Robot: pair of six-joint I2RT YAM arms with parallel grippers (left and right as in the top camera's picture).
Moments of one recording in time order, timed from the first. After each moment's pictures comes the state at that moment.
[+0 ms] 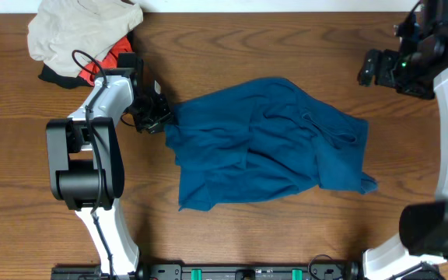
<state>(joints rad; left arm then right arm) 0.01 2.11 1.45 -0.88 0.42 -0.35 -0.13 1.79 1.89 -1.35 -0.13 0.13</state>
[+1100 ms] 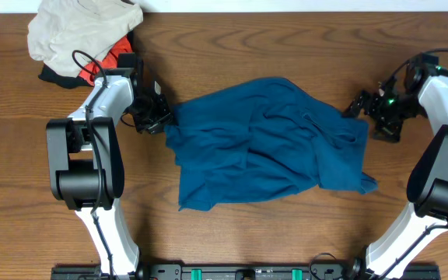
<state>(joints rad) 0.01 2.11 1.45 -0.89 0.42 -0.35 -0.29 2.04 1.47 -1.04 -0.43 0.17</state>
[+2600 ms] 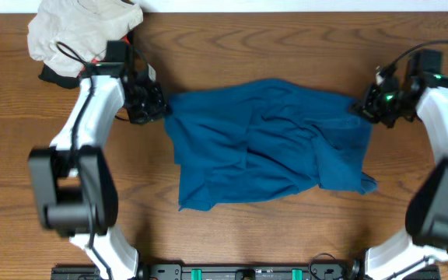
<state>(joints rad) 0.01 1.88 1.44 -0.91 0.43 -0.33 -0.24 1.79 1.37 -0.87 -0.53 0.23</state>
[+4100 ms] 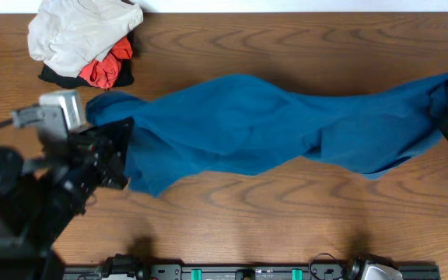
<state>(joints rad) 0.01 0.83 1.50 -1.02 0.43 -0.33 -0.24 1.17 2.07 -1.35 -0.30 0.28</state>
